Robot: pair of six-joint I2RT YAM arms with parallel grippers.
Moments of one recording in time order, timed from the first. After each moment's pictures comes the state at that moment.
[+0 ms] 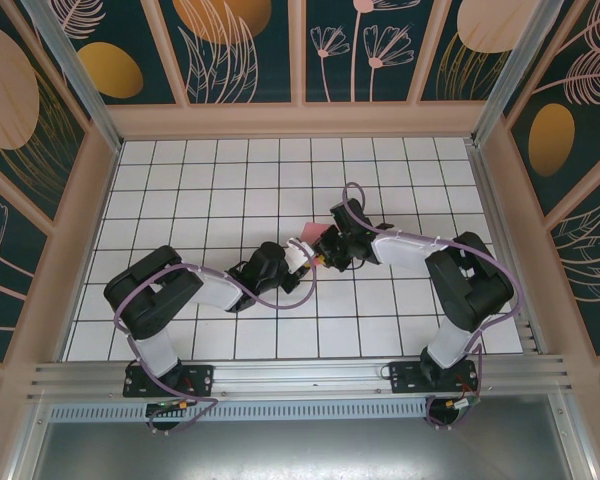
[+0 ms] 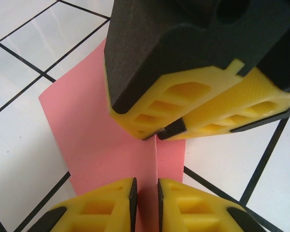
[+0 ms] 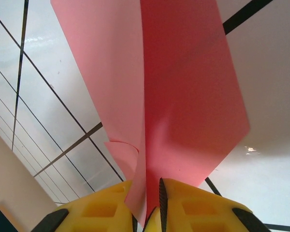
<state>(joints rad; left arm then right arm) -0.83 1.77 0.60 0.62 0.01 0.13 0.61 1.70 0.91 -0.17 -0.33 1.39</state>
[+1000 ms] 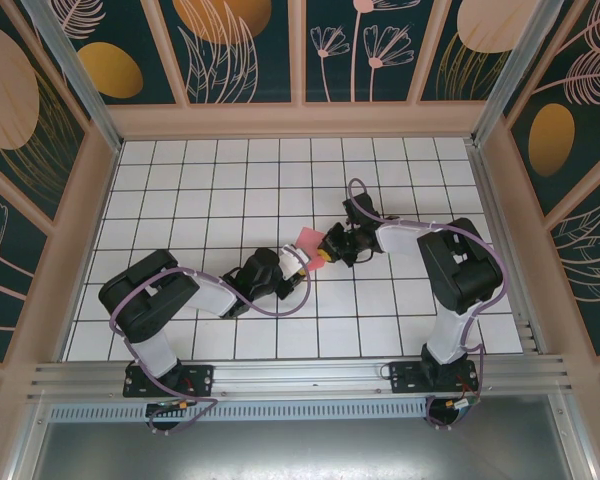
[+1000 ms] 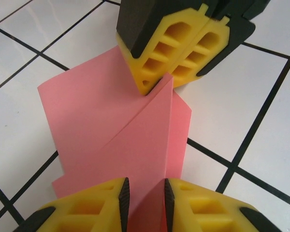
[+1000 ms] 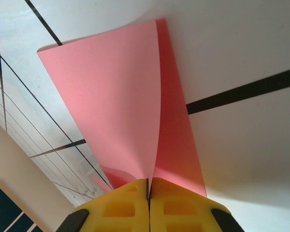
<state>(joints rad) -0.83 1.74 0.53 0.65 0.01 0.15 0.49 1.82 0.95 -0.17 -0.53 1.23</state>
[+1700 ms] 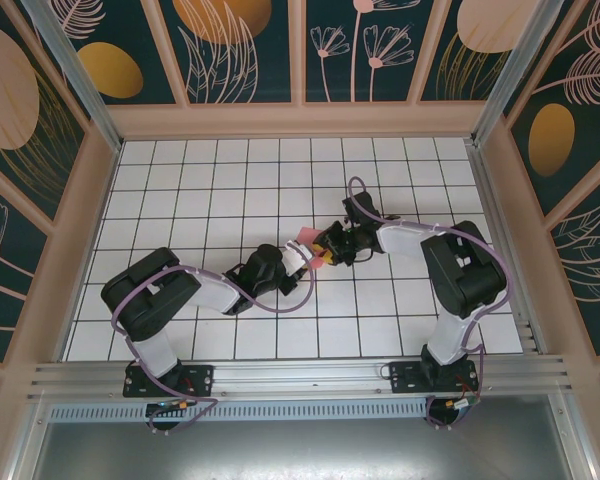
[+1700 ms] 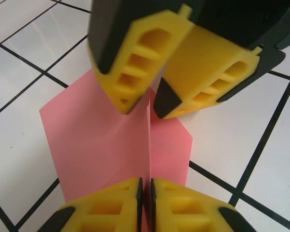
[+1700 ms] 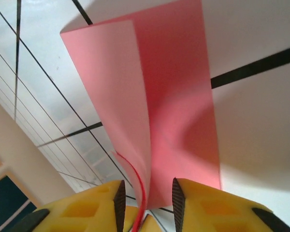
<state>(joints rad) -0.83 1.75 0.57 0.64 0.01 0.15 0.50 1.78 0.95 -0.17 -0.55 1.22</state>
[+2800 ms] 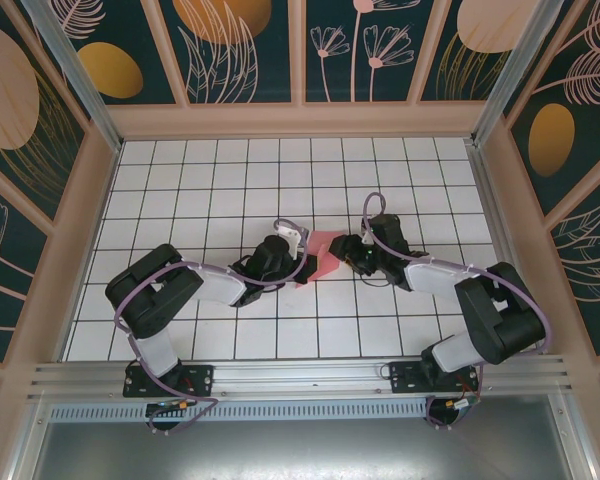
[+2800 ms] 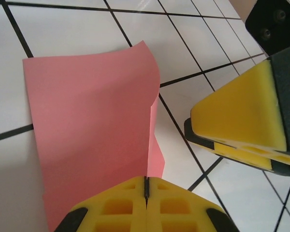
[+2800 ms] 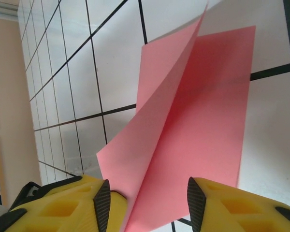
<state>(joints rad) -0.83 1.78 0.67 0.61 0.15 -0.64 0.47 1.46 0.56 0.20 -0.42 0.96</state>
